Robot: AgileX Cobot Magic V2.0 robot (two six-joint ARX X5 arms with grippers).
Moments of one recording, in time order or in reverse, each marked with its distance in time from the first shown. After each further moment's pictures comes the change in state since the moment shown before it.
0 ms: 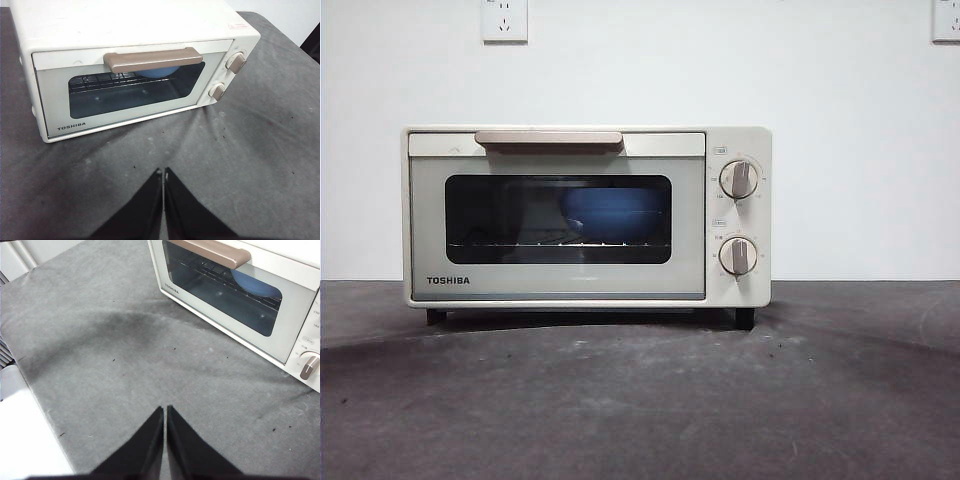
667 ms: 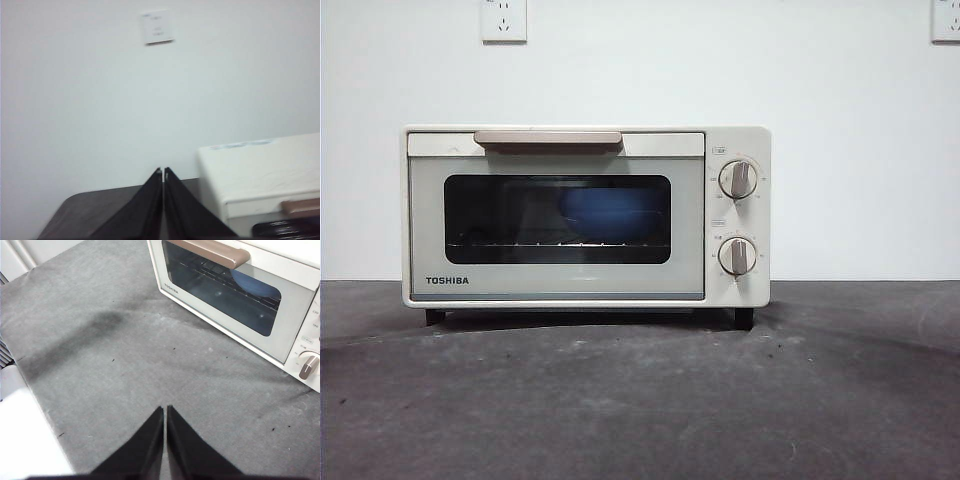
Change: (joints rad) left arm 0.201 -0.368 -0.357 0.658 -0.373 0.230; right arm 0.000 0.000 0.000 0.000 0.000 0.000
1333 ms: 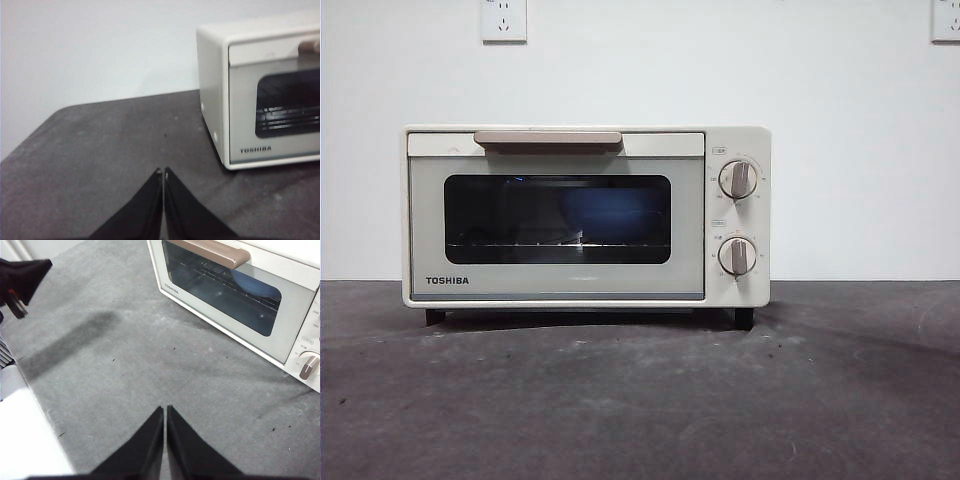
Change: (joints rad) left arm 0.011 -0.251 -0.467 -0.003 -0.013 0.006; right arm 0.000 0.000 0.000 0.000 0.000 0.000
